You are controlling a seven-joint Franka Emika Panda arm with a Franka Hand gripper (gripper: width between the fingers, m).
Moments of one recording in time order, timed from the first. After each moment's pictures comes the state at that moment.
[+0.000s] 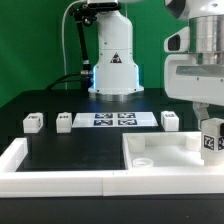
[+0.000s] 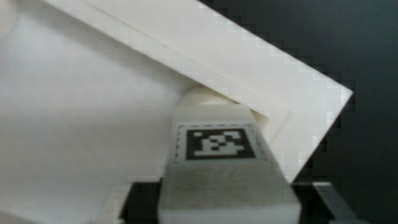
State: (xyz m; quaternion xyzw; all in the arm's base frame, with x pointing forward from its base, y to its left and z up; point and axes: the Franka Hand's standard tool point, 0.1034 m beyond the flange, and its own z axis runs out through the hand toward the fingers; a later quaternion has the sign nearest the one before) arm 0.620 0.120 0.074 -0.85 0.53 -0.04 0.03
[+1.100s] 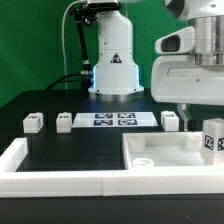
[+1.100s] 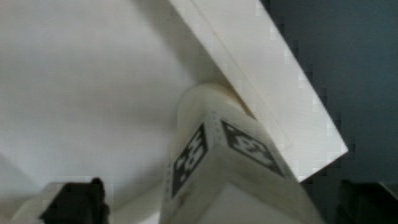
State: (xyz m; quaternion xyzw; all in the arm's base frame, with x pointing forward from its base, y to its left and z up) arm 0.621 0.117 0.074 -0.97 0.23 -0.05 0.02
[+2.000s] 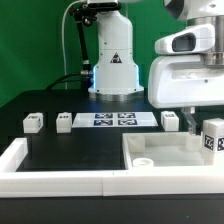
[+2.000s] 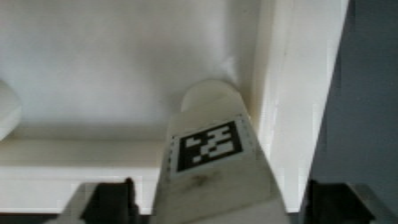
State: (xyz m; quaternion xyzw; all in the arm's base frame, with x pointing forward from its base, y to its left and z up) arm 0.621 0.119 0.074 -1.00 -0.02 -0.05 0.01
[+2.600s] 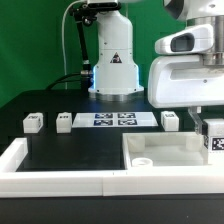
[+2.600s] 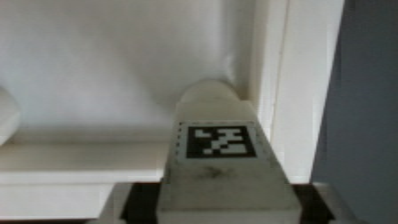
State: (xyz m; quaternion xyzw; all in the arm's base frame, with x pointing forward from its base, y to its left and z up) arm 0.621 0.119 0.074 -1.00 0.04 -0.05 0.02
